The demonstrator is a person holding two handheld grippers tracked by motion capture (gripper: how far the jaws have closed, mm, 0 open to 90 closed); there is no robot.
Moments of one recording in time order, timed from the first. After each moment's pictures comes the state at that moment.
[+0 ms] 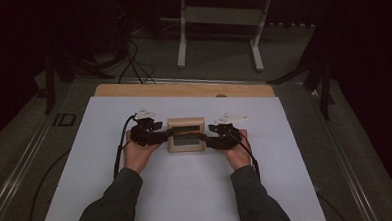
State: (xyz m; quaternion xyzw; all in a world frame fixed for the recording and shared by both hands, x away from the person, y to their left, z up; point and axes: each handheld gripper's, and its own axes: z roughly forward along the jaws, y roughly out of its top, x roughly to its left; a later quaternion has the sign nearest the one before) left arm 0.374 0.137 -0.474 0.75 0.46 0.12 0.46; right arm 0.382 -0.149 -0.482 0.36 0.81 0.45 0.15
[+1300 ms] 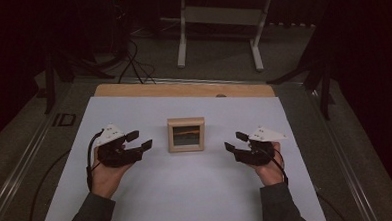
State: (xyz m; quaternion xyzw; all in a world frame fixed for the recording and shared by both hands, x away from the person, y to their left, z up) left arm 0.289 0.196 -0.448 0.73 0.42 0.19 0.51; right arm 0.323 -0.229 -0.463 0.33 0.79 0.48 0.20
